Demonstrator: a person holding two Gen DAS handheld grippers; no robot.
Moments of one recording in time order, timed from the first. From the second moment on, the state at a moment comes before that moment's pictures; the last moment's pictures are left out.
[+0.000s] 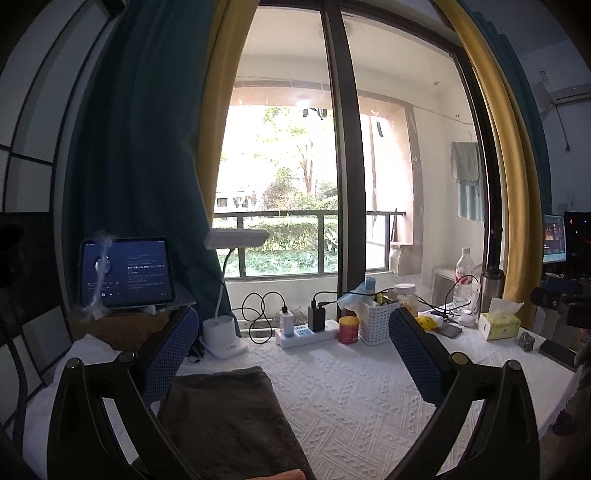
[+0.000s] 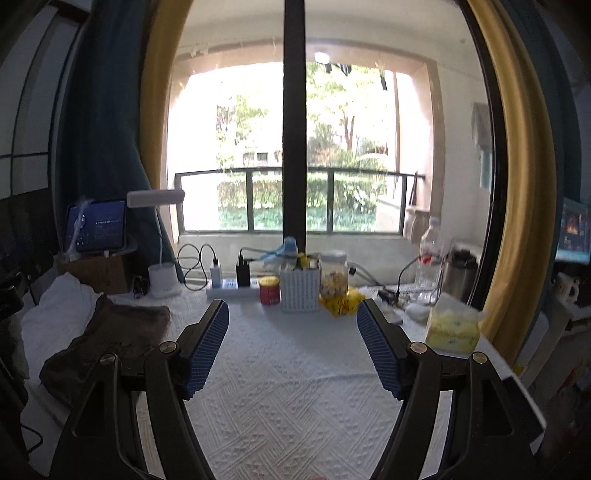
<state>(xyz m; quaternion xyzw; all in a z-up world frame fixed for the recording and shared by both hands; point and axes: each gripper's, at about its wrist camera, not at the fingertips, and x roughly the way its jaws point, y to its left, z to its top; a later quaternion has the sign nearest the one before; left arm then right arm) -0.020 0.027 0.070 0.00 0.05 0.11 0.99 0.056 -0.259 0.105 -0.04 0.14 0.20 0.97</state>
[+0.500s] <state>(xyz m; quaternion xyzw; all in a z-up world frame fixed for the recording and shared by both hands) -0.036 0.048 0.076 0.00 0.03 0.13 0.99 0.038 -0.236 0.125 -0.06 0.09 0.20 0.97</state>
